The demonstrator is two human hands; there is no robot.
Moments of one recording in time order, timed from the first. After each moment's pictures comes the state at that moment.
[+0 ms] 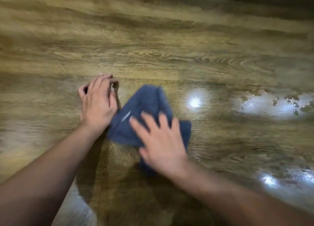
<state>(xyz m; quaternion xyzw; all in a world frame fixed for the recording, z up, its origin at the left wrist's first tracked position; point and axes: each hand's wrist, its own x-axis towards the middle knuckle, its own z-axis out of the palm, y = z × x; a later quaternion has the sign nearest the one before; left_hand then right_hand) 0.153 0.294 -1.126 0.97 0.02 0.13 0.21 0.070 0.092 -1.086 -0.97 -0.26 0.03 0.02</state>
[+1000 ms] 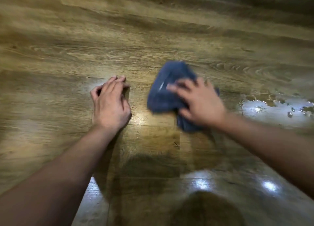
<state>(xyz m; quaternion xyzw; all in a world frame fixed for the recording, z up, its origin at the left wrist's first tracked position) 0.157 0.295 -1.127 0.97 0.04 0.09 0.23 0.208 0.026 -1.081 -0.94 -0.33 0.04 -0.05</state>
